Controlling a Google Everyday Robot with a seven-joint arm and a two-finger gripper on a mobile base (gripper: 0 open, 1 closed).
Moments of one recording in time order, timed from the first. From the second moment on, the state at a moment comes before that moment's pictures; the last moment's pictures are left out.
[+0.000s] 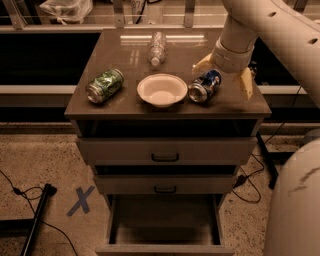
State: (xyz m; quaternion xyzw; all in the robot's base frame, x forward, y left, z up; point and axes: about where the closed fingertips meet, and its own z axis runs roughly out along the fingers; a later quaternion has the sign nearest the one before) arm 0.663 -0.193 0.849 -0.94 0.33 -0.09 0.05
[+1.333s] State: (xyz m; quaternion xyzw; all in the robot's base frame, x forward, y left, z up) arm 0.672 -0.171 0.846 -0.94 0.32 -0.07 0.10
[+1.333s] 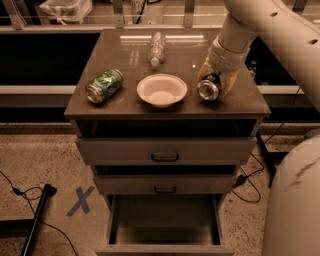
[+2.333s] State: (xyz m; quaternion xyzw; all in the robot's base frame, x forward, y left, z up) arm 0.601 -0.214 0.943 -0.88 0.44 -0.16 0.09
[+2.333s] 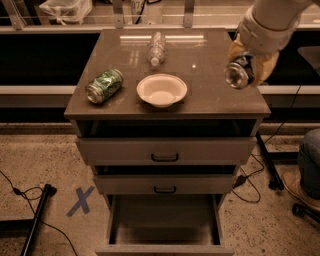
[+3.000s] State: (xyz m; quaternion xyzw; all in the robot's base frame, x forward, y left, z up) arm 0.558 -0.251 0.923 -0.81 0.56 -0.17 0.06
